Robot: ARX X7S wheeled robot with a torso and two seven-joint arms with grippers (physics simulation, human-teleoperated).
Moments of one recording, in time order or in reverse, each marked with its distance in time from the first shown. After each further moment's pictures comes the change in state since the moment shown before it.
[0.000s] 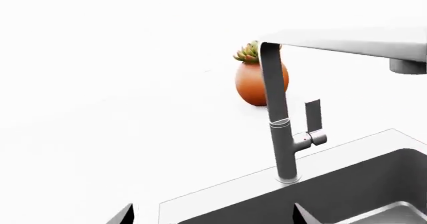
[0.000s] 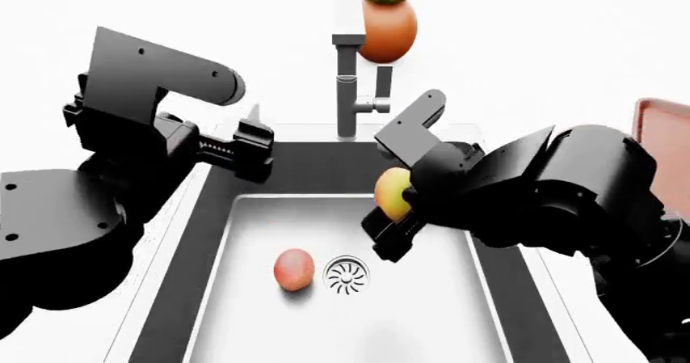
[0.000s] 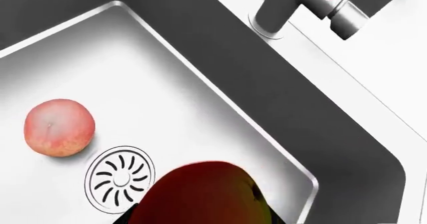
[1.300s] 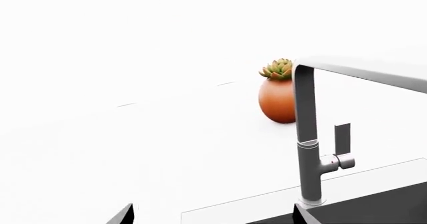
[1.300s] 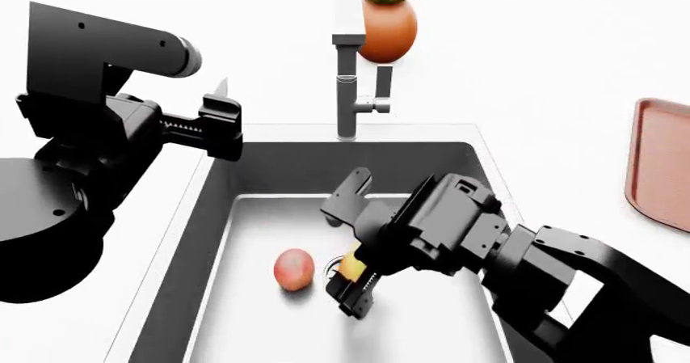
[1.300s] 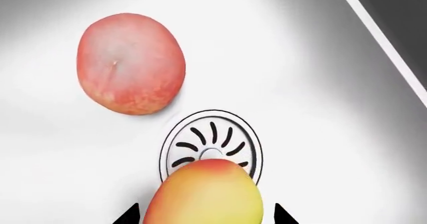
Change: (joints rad) left arm 0.000 -0.056 -0.051 -0.004 -0.013 0.053 -0.015; right arm -0.024 -0.274 -0.410 0.485 -0.257 -0.255 -0.496
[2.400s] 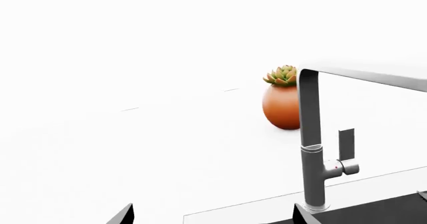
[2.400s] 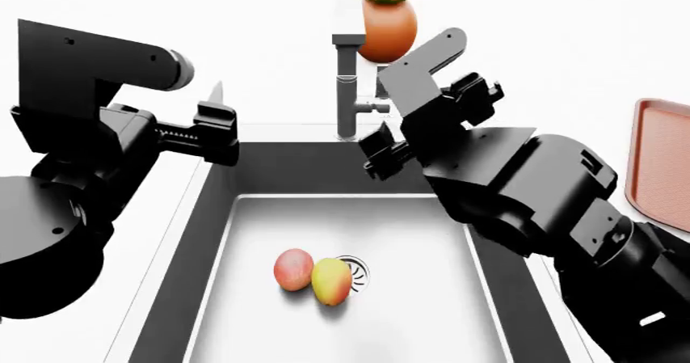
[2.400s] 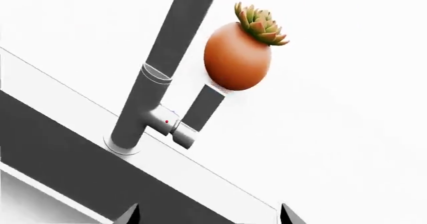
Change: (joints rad) left arm 0.070 -0.025 -0.007 0.048 0.049 0.072 0.013; right arm -0.011 0.191 0.400 -0.427 -0.054 -0.074 0.755
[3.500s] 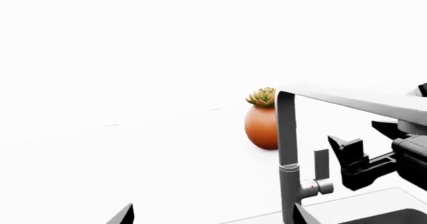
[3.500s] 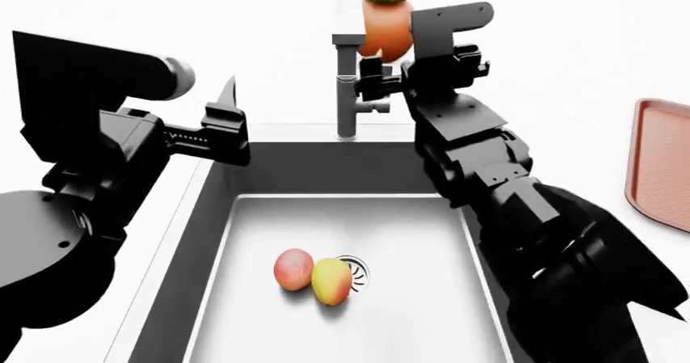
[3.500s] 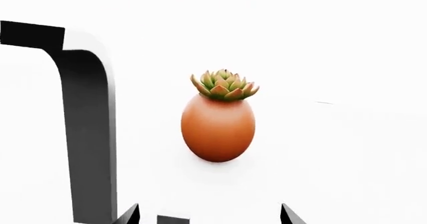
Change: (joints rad) left arm 0.076 0.011 -0.003 0.044 0.092 0.123 0.086; right arm 0.162 -0.352 -0.249 1.163 0.191 -1.044 -0.275
